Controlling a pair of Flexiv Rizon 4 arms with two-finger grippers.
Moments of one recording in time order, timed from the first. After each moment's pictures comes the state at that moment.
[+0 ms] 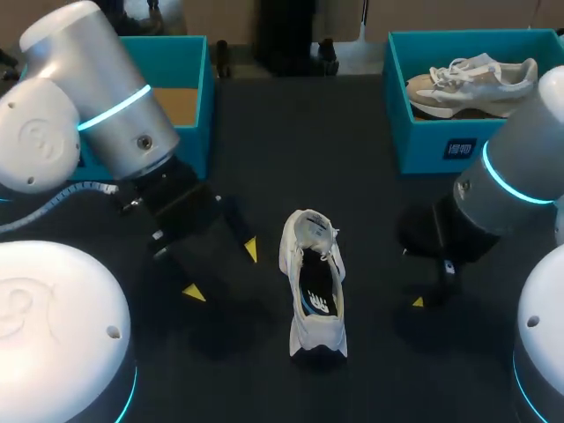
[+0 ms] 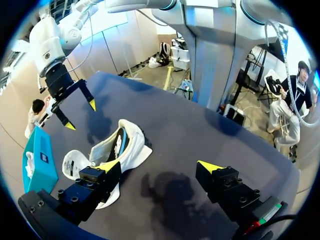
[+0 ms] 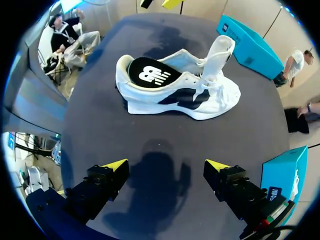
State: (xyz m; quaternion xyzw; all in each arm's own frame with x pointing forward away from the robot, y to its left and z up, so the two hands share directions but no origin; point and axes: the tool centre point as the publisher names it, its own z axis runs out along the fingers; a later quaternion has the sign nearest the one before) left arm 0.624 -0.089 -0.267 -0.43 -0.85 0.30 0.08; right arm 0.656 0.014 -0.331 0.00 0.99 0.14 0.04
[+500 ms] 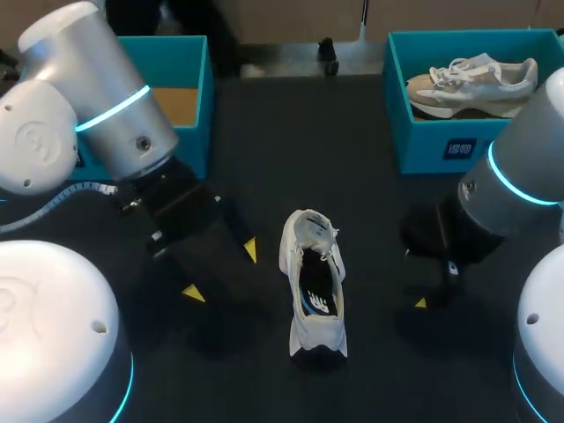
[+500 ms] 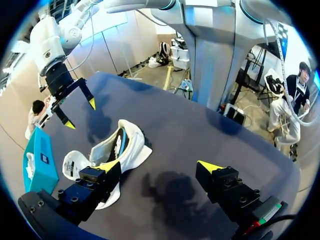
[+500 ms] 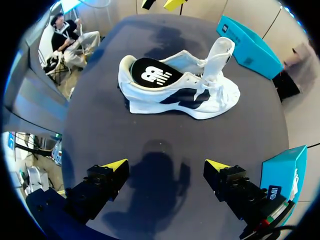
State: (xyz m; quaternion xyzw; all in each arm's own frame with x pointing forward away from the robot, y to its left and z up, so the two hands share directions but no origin) left arm 0.626 -0.087 -0.268 -0.44 -0.84 0.30 0.07; right arm 0.654 0.012 -0.329 0.00 0.99 0.14 0.04
